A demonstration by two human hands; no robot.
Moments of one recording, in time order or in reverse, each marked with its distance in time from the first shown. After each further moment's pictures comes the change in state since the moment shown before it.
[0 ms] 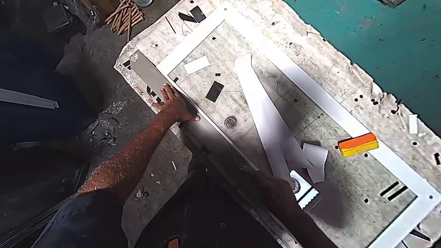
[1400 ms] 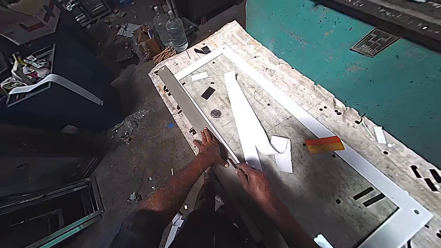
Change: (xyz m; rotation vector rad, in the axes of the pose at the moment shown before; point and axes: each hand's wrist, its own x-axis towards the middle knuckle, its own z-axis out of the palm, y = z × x) left_hand -0.228 0.150 0.160 0.055 -0.094 0.069; right_hand -0.101 0.068 0.003 0.139 -0.036 0.033
